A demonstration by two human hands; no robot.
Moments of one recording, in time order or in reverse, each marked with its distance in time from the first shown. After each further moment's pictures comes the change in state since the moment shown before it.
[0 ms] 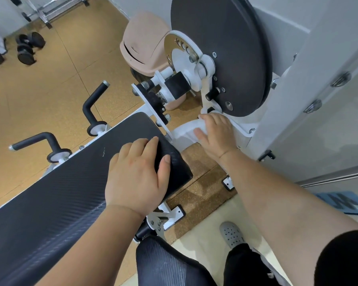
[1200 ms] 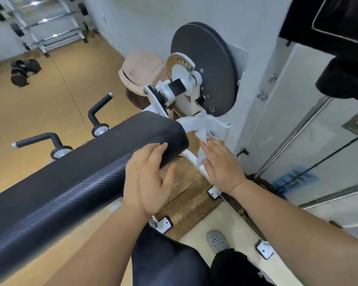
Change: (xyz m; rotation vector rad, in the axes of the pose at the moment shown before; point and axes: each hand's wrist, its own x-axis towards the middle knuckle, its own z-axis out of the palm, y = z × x) left_hand -0.124 -0.015 -0.002 -0.409 0.257 0.199; right_hand -0.184 -0.042 -0.068 -0.123 0.005 -0.248
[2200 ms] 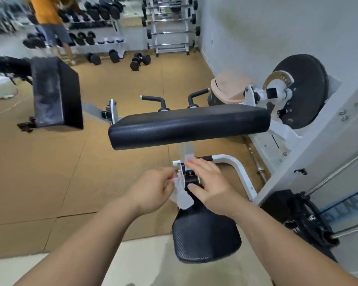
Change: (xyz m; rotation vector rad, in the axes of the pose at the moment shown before) left_hand -0.315 -0.012 -0.166 -0.110 -0.170 -0.391; right_hand -0.183 -0.312 -0.054 0.424 -0.493 -0.301
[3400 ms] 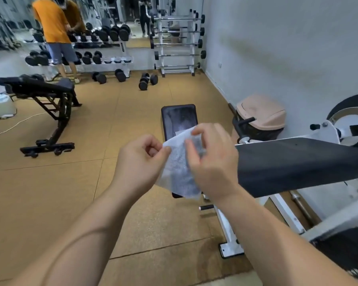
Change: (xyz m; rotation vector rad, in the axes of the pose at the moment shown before) left_hand 0.045 -0.293 -0.299 -0.482 0.581 -0.075; right_hand 0.324 -0.301 0.143 -0.192 0.911 -0.255
